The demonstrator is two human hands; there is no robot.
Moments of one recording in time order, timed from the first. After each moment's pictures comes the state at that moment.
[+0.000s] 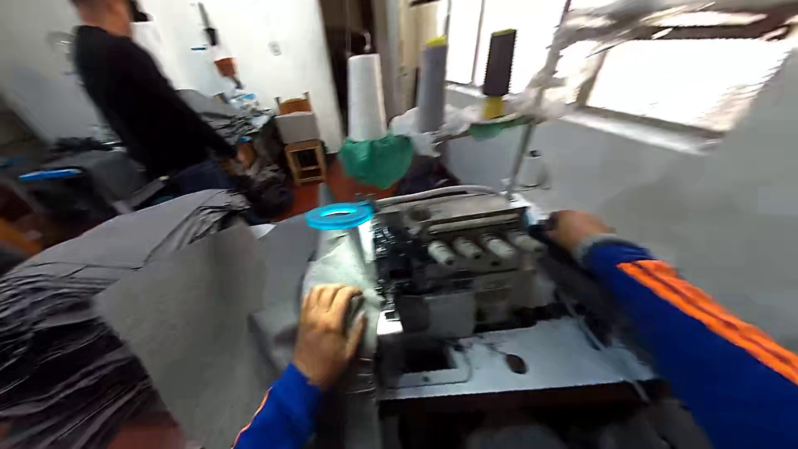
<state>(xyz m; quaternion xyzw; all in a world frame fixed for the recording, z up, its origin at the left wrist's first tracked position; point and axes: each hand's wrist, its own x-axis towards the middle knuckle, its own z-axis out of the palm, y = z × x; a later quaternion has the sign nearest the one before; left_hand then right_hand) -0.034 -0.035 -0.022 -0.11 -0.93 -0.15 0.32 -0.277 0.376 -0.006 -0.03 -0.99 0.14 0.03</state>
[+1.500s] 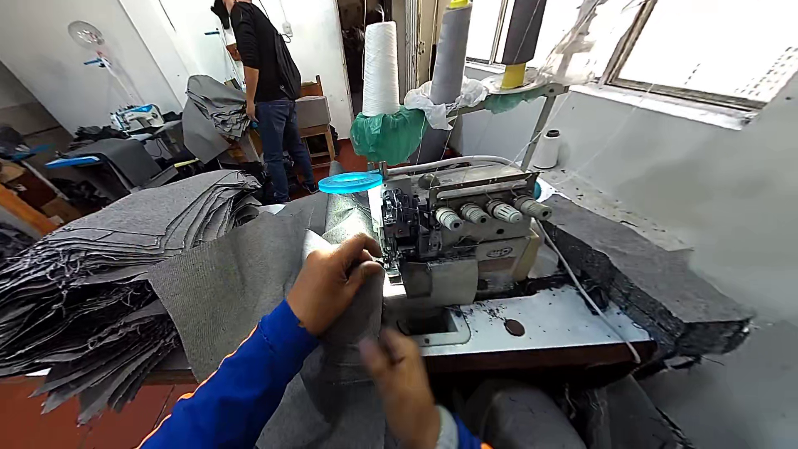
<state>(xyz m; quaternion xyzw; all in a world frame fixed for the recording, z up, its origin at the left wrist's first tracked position) -0.016 -0.035 0.047 -0.26 -0.88 -0.29 0.28 0.028 0.113 -0.053 0.24 -0.60 0.76 0.06</state>
